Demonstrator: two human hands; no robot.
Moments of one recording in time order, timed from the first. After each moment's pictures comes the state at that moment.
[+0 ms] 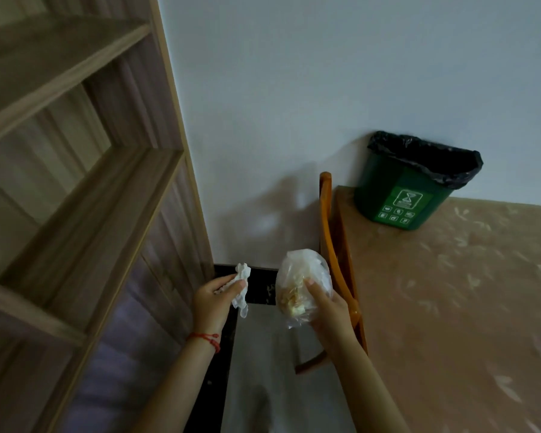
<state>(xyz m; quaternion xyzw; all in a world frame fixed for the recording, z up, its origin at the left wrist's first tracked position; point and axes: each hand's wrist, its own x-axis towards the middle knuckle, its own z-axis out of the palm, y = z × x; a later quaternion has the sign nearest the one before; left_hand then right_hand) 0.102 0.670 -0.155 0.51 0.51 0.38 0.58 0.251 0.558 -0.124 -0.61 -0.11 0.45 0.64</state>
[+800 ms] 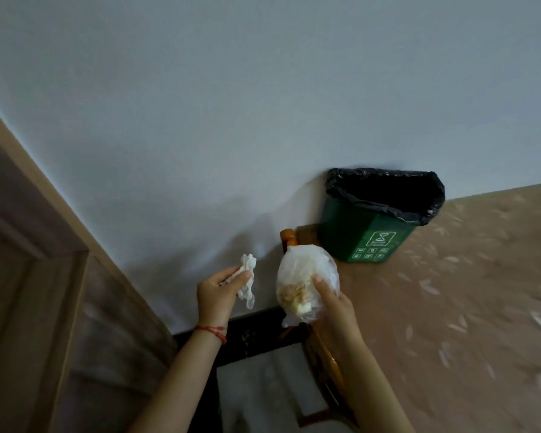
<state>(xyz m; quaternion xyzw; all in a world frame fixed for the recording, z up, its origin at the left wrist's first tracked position) 0.282 0.870 -0.120 0.60 0.41 0.31 0.61 0.375 0.715 -0.100 -0.59 0.03 0.35 0.73</state>
